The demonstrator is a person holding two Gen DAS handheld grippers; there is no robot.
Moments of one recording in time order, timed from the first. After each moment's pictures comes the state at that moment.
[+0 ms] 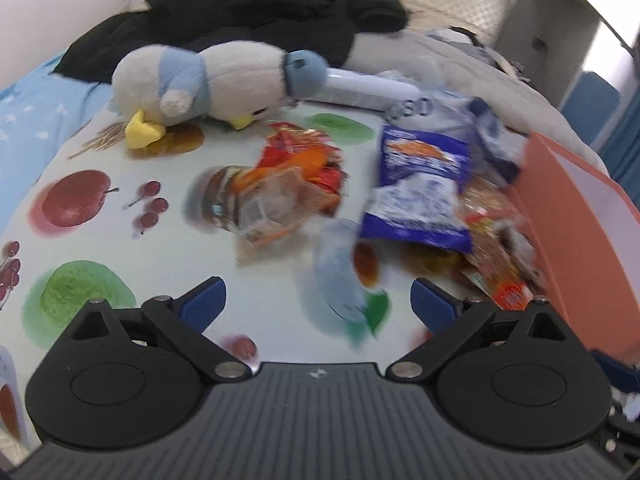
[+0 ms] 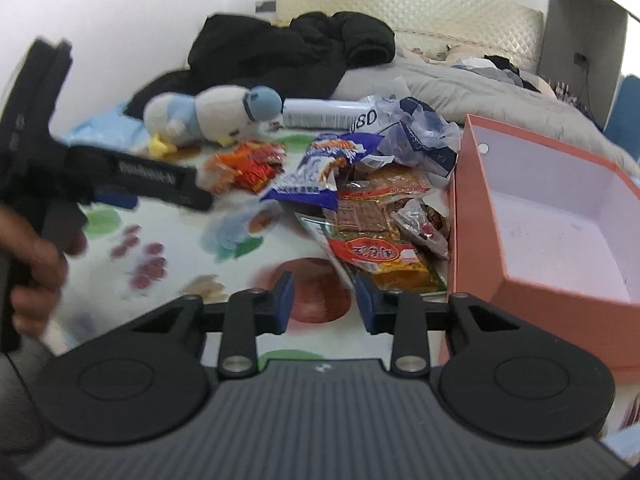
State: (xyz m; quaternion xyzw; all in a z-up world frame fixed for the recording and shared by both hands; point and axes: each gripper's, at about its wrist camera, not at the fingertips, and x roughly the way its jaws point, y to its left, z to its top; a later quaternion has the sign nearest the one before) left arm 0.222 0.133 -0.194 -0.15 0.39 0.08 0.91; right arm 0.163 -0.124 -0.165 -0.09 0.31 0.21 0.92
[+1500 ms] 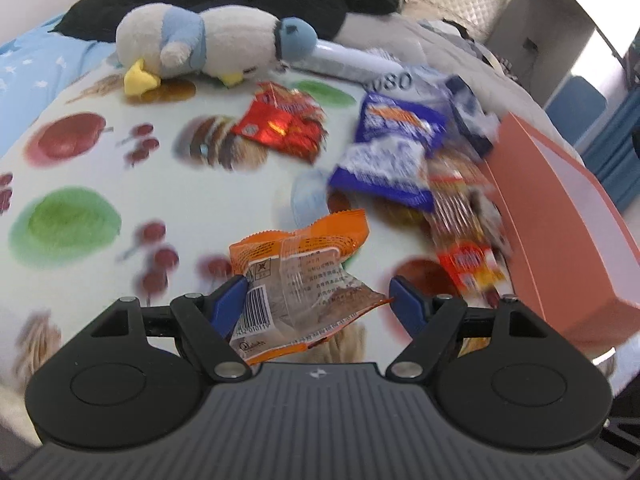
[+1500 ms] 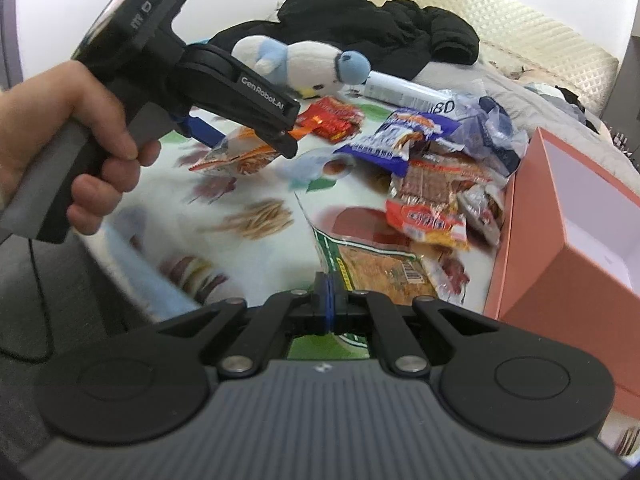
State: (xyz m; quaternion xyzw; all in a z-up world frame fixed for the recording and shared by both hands) left arm 0.168 0.111 -0.199 -0.18 0.41 0.05 0.89; right arm 0.108 -0.115 -0.183 -0.19 0.32 0.30 0.88
